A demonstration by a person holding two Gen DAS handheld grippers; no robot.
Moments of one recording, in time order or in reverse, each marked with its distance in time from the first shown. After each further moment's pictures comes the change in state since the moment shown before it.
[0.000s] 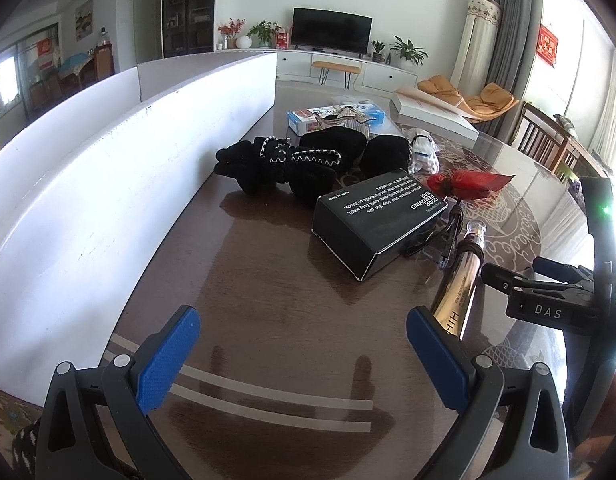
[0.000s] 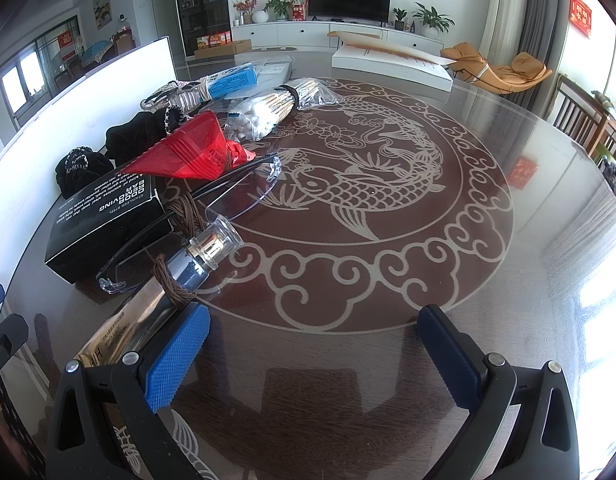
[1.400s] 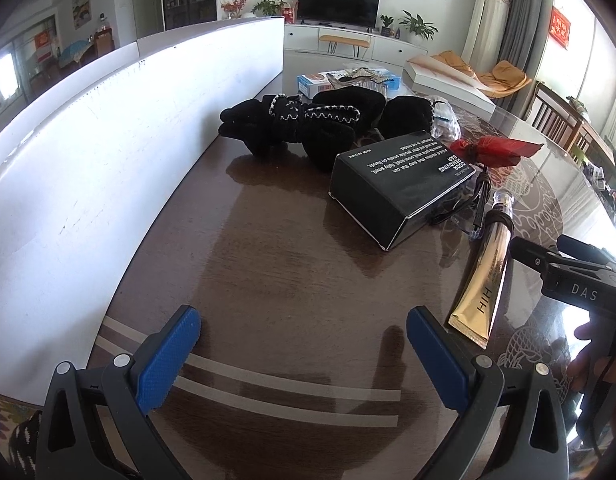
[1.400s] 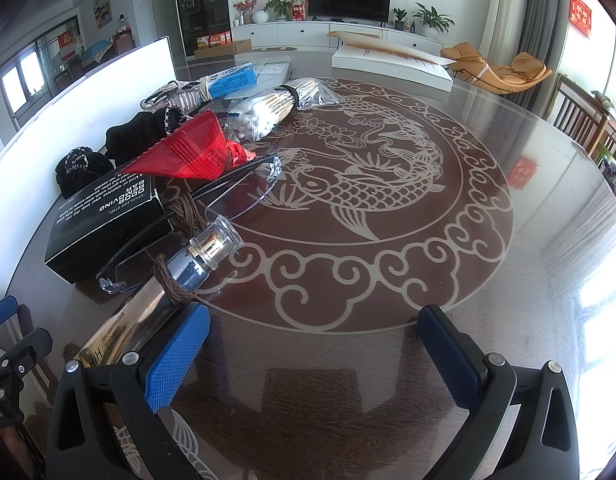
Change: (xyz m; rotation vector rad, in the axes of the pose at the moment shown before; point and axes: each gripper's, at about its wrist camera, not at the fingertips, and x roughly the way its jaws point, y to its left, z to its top) left arm 0.024 0.002 -0.007 0.009 0.102 0.046; right arm 0.000 0.000 0.000 -0.001 0.000 0.000
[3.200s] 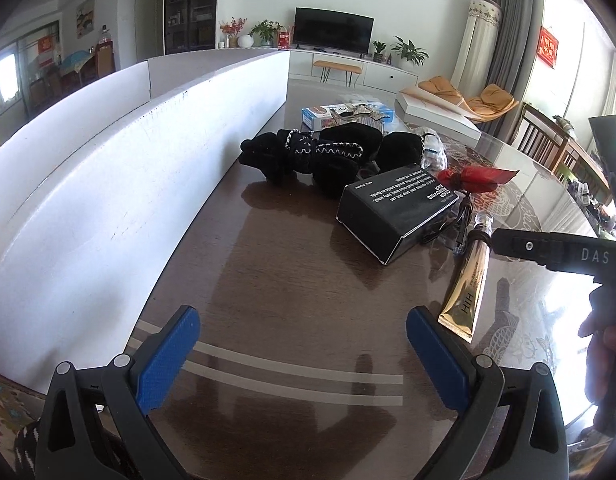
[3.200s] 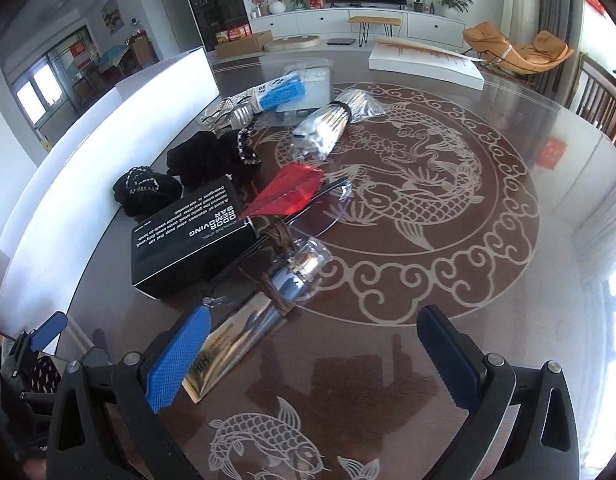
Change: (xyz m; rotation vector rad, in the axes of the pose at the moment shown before) left arm -0.030 0.023 -0.006 -0.024 -0.105 -0.057; right arm -0.018 0.042 0.024 0.032 0.107 0.152
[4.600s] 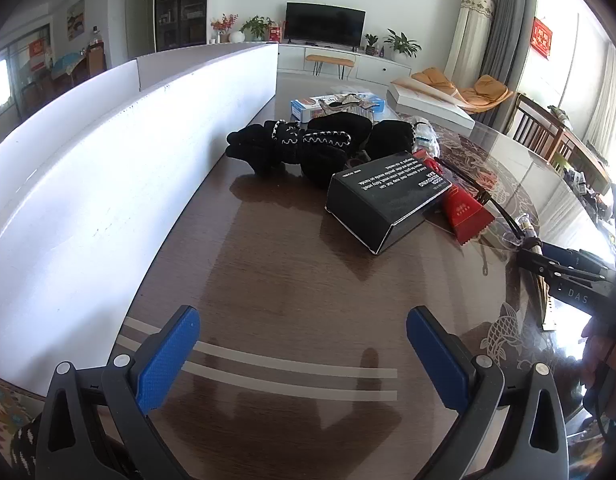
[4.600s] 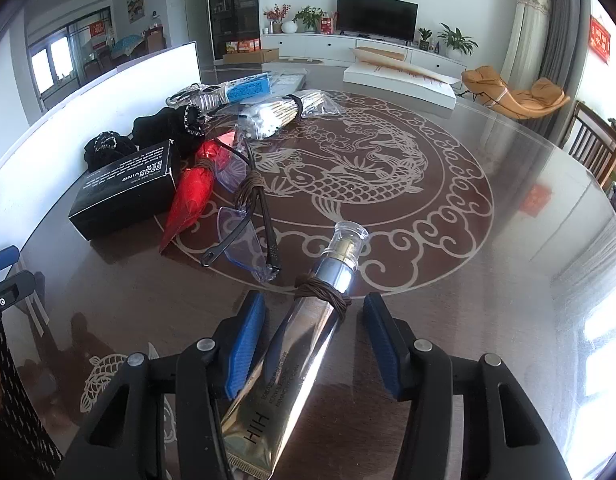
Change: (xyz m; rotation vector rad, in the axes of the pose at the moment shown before) left arm 0.006 -0.009 -0.003 0.032 0.025 -0.010; right arm -0.012 -0.070 -0.039 -0.120 -0.150 -0.095
